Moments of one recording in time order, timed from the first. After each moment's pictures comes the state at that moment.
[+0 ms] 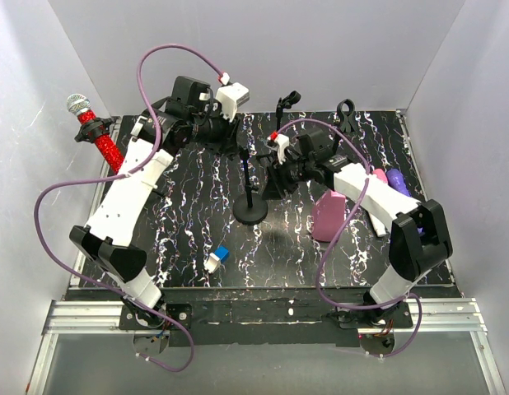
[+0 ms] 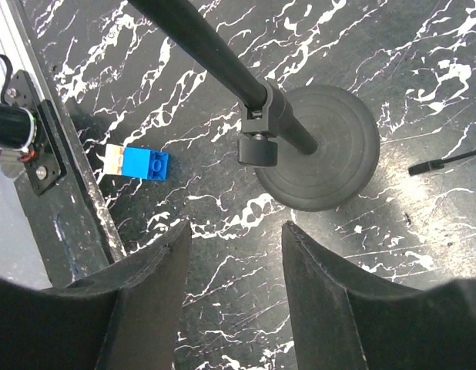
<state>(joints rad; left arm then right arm) -0.50 1.66 2.05 -1.08 0.30 0.18 0.55 1.63 1.29 -0.43 -0.67 -0.01</state>
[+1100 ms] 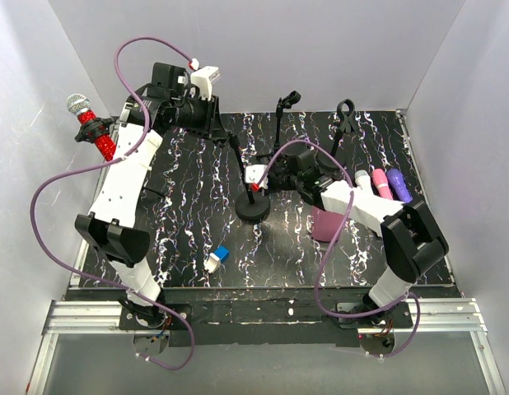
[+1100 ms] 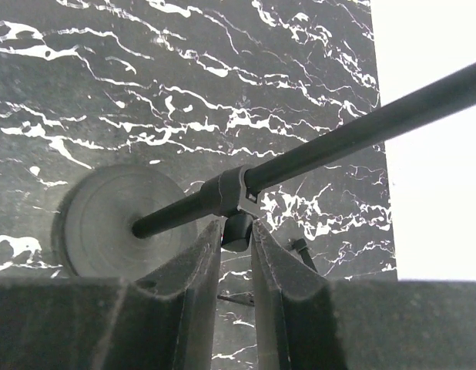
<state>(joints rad) -0.33 1.77 2.15 -1.10 0.44 -0.02 0.66 1.63 1.10 0.07 -0.54 -0.91</state>
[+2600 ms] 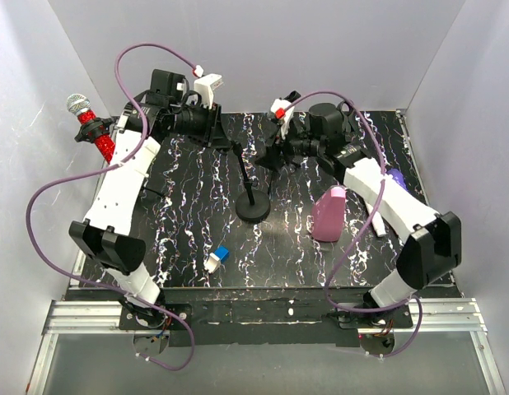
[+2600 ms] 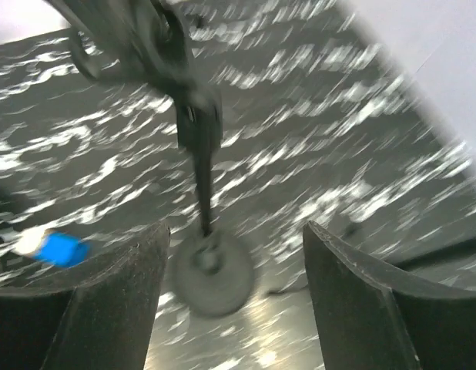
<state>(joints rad) -0.32 1.71 2.06 -1.08 0.57 0.02 0.57 1.54 1.42 -0.16 -0.59 -0.33</state>
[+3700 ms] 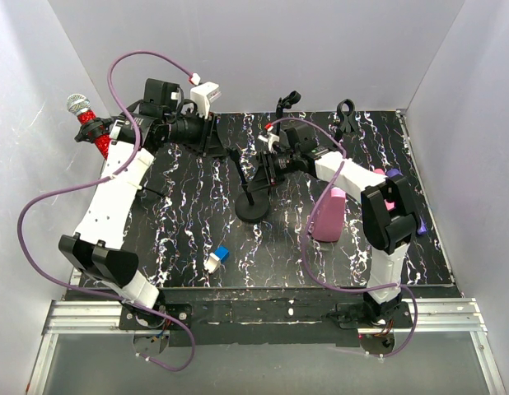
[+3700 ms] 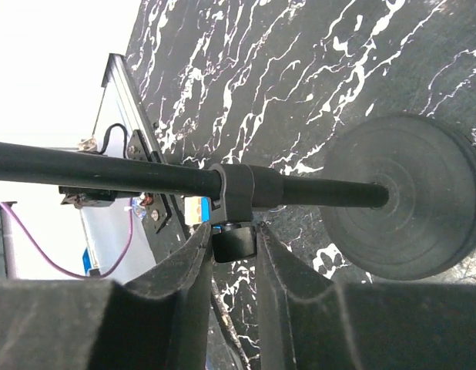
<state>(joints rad) -0.32 1.59 1.92 -1.06 0.57 0.08 0.52 1.92 1.46 -0.32 -0.89 0.36</state>
